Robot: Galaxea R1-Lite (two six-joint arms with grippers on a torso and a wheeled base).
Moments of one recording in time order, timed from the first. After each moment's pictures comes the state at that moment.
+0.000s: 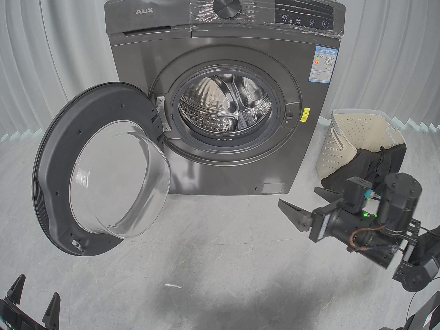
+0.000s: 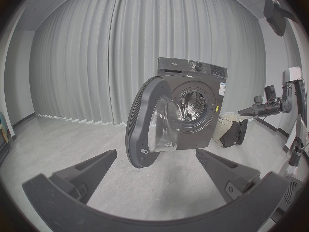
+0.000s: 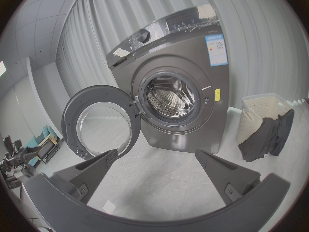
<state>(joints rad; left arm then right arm) 0.00 0.02 -0.02 0.00 -0.01 -0.03 0.67 1.67 -0.43 -1.12 -0.15 0.19</state>
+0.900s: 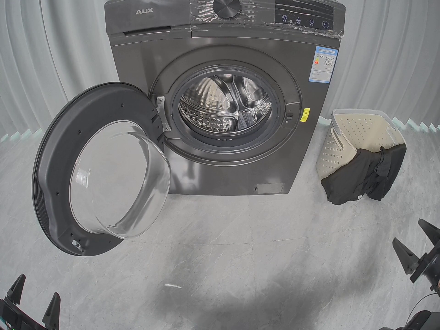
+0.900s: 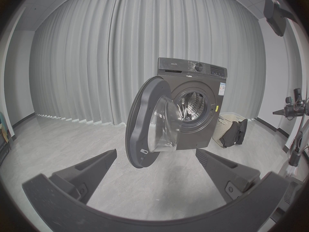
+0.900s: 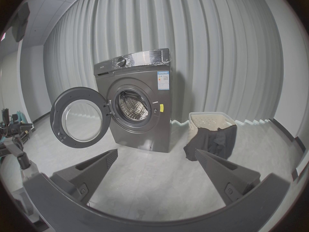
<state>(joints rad) 0.00 0.02 -0.02 0.00 -0.01 -0.03 0.27 0.73 -0.02 -0.65 -0.08 -0.02</state>
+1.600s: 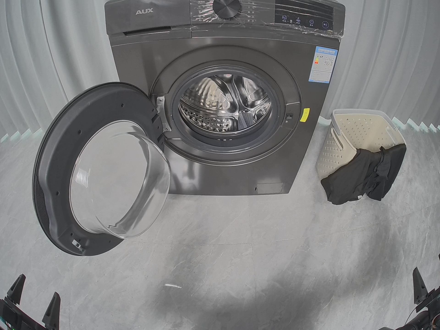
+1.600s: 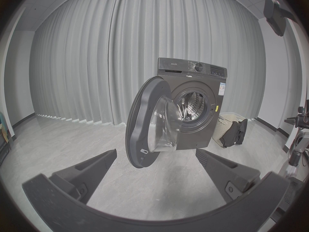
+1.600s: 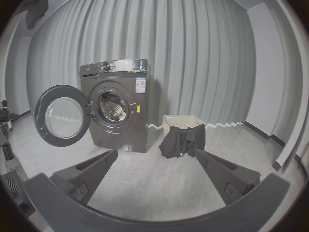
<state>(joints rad) 0.00 0.02 -0.02 0.00 -0.01 -0.03 0.01 0.05 -0.02 -0.06 -0.07 -0.05</state>
